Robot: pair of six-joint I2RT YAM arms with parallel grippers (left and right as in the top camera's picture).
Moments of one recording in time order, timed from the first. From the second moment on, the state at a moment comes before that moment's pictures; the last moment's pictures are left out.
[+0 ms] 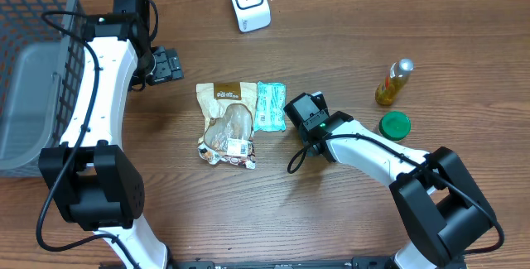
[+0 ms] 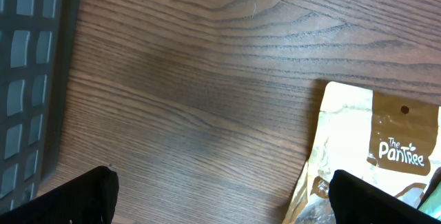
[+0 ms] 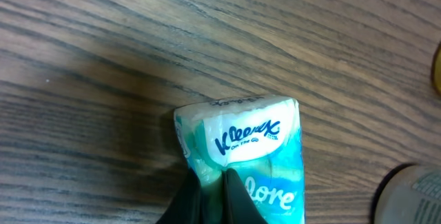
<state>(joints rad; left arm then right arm) 0.02 1.93 1.76 -1.20 -0.12 -0.29 0.60 1.79 0.99 -0.56 0.40 0.24</state>
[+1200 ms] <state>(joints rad) 0.02 1.93 1.76 -1.20 -0.12 -0.29 0.21 1.71 0.90 -0.32 -0.76 0.23</state>
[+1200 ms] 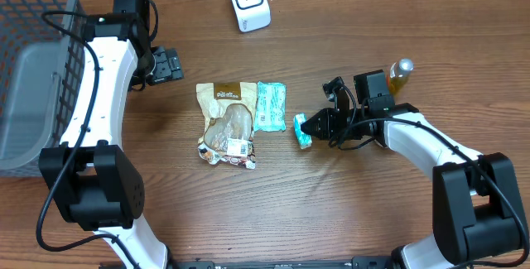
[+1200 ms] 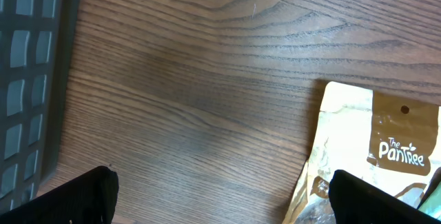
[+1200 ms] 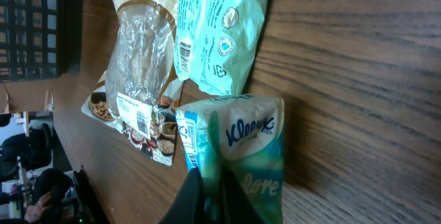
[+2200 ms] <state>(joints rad) 0.02 1.93 1.76 -1.20 -0.12 -0.29 0.21 1.73 0.89 -0.32 -0.64 0.30</state>
